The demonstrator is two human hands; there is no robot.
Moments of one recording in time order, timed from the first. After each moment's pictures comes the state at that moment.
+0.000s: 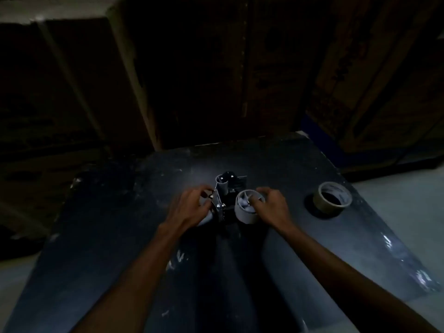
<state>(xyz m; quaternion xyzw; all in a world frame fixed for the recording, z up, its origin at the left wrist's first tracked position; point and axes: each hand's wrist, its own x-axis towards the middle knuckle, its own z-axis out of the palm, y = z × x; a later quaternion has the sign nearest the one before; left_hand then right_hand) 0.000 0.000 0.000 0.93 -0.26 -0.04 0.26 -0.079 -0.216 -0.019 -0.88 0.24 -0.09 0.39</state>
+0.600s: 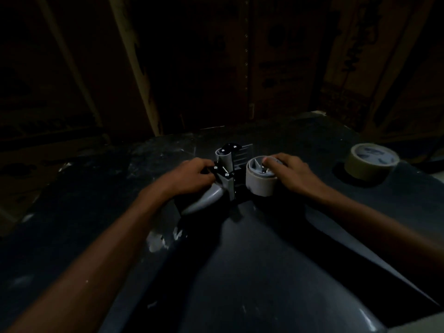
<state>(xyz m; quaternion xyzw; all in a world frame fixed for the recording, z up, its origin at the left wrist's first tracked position) 0.017 0.007 -0.032 0.90 -0.34 -0.11 0.23 -0.076 -0.233 -0.068 -0.87 0.14 -0.12 0.46</state>
